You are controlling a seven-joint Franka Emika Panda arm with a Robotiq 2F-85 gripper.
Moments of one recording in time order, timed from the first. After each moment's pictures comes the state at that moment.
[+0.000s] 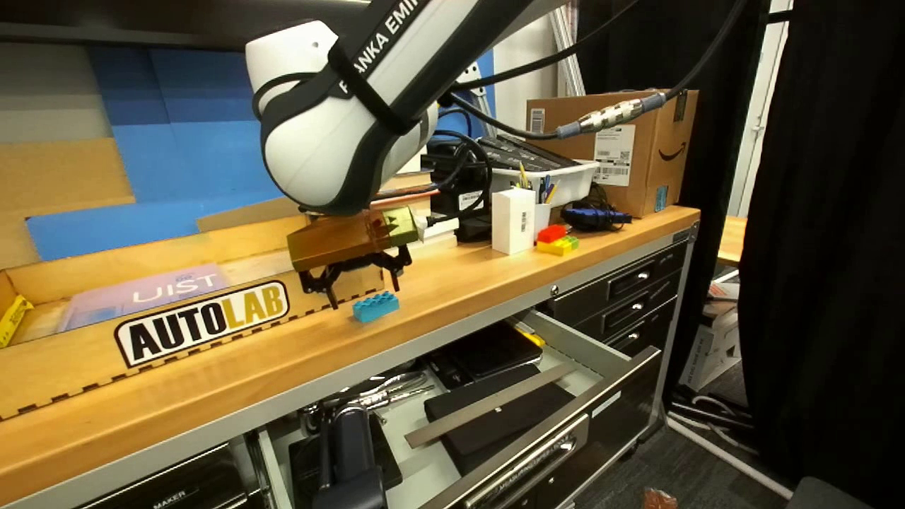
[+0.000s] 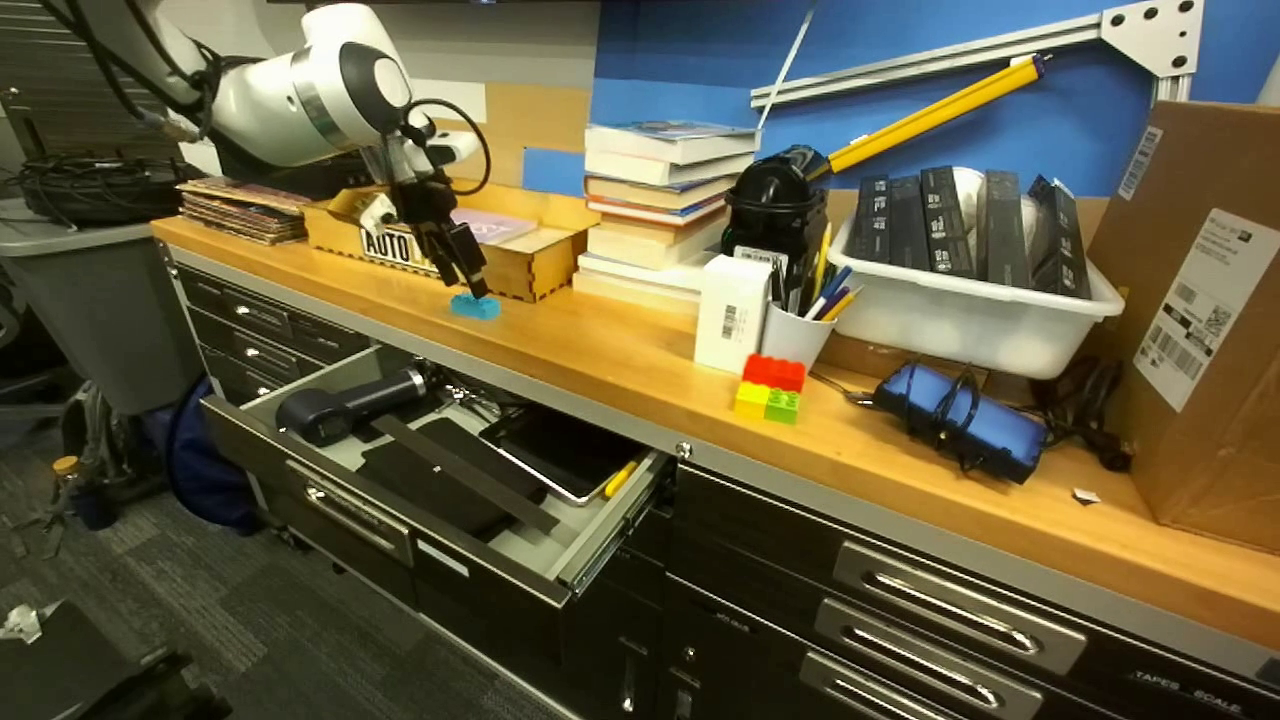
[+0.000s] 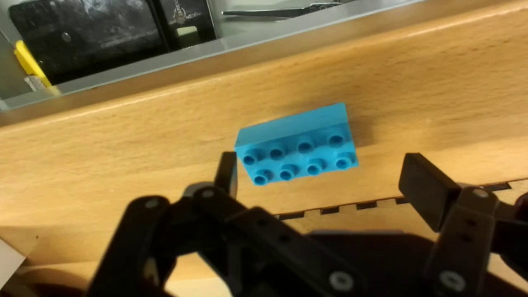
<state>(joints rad) 0.23 0.36 0.13 -1.79 -0.44 2.27 0.86</state>
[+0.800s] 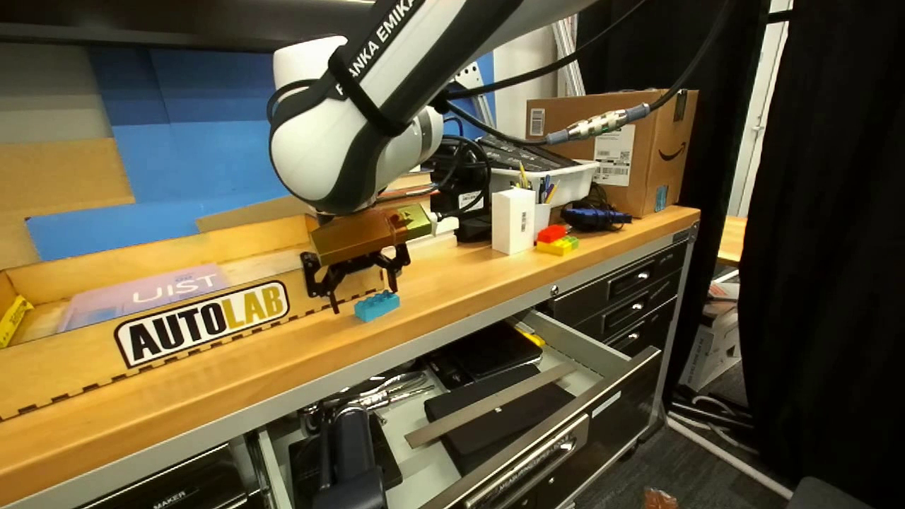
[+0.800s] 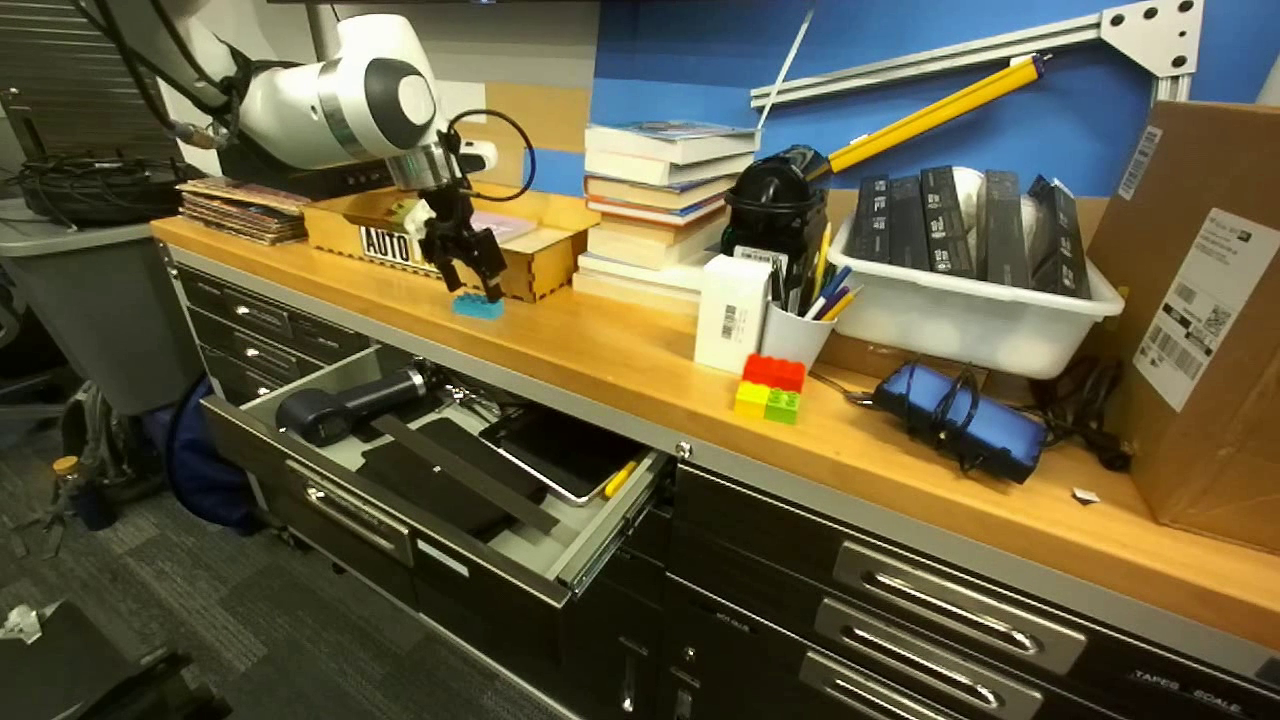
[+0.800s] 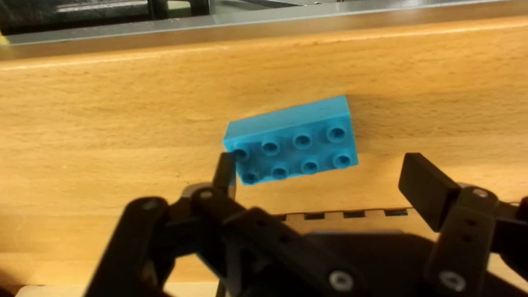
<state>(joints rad) 0.23 0.39 0.10 -1.76 -0.32 2.30 0.57</state>
